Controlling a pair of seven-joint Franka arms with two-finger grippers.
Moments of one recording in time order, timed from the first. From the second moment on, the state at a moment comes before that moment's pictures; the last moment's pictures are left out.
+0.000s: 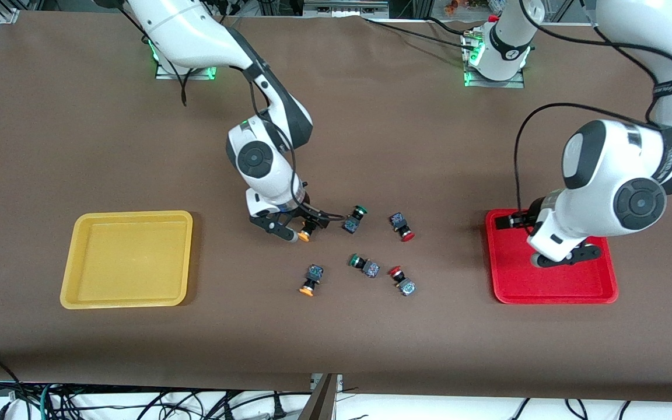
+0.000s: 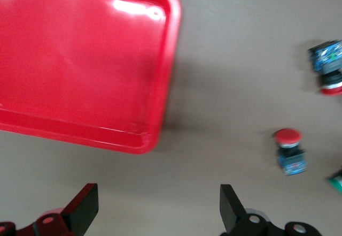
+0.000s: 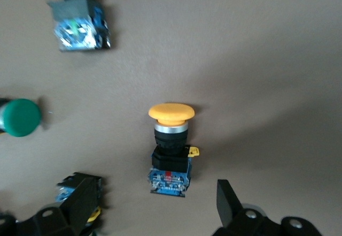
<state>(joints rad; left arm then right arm) -0.14 0.49 -0.02 -1.49 -0.09 1.76 -0.39 0.62 0.74 0.03 -1.58 0.17 2.47 1.00</state>
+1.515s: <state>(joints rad) -0.47 0.76 -0.05 -1.58 -0.14 2.18 -1.12 0.59 0.58 -0.23 -1.51 0.16 1.96 0.47</state>
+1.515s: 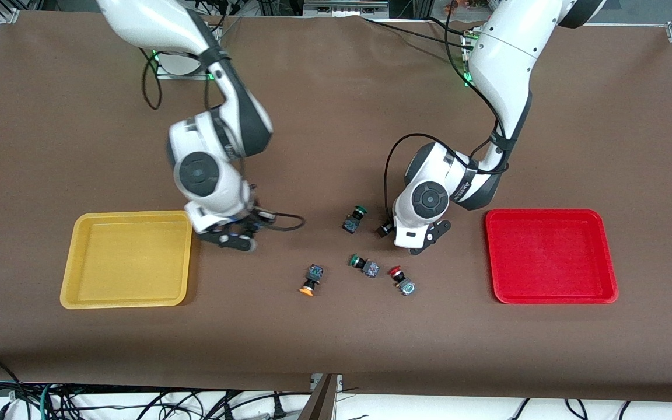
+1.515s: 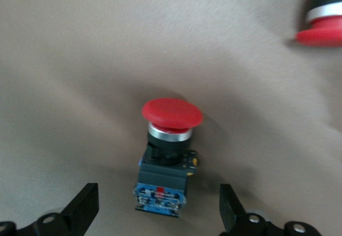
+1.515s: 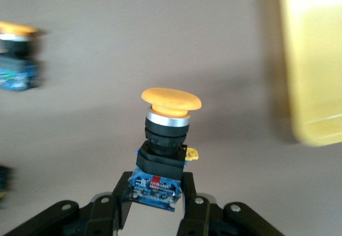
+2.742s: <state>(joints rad) -0.40 0.63 0.08 -1.52 -0.05 1.94 -0.88 0.37 0.73 -0.38 -1.56 0.35 2.13 -0.20</state>
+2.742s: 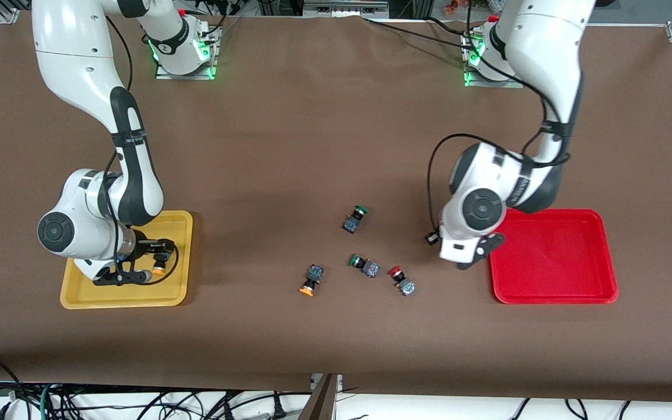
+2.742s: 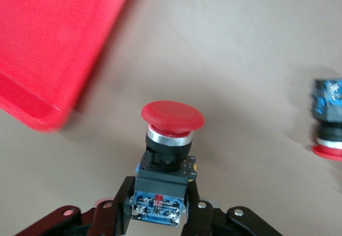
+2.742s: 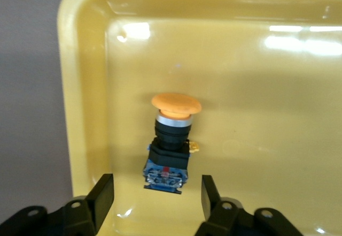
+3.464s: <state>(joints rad) -0.10 0.65 0.08 -1.54 0.04 1.90 -0.14 0.56 0.81 -0.16 -1.34 0.40 2.22 0.58</state>
